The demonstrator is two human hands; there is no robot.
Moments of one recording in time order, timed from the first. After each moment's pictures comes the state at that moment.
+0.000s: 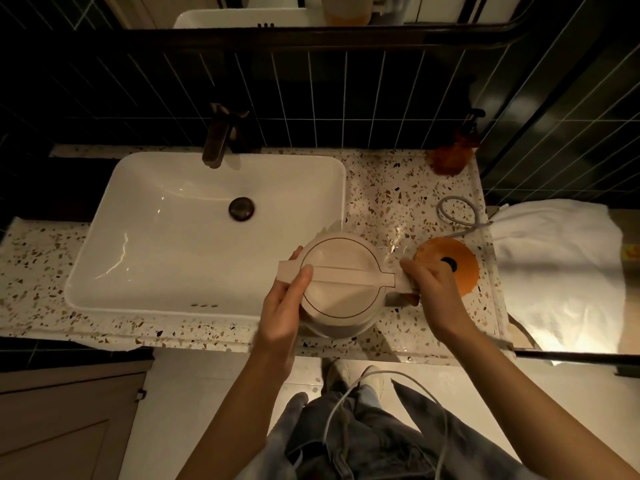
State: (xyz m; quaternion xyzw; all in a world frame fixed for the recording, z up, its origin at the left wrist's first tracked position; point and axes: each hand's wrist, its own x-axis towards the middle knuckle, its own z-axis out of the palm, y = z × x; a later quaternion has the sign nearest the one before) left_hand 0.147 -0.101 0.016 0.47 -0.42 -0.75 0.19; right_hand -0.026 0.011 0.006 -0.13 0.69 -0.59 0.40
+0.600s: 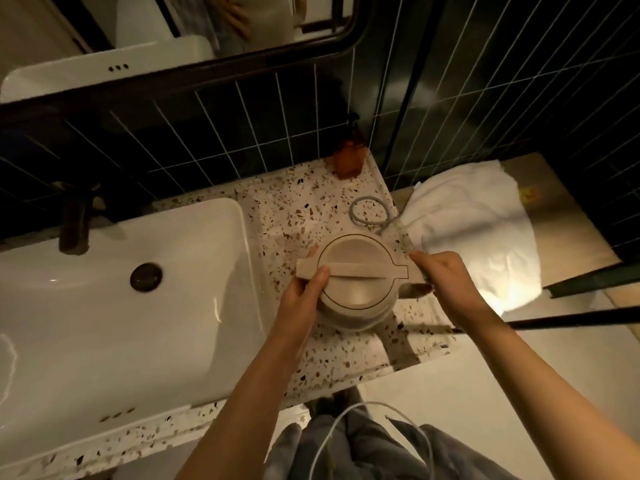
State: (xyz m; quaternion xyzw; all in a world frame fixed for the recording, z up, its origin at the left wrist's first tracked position) left_hand -0.003 -0.074 -0.020 0.36 -0.53 -0.77 0.04; right_hand -0.141 0.097 -0.007 -0.05 0.74 -0.59 0.32
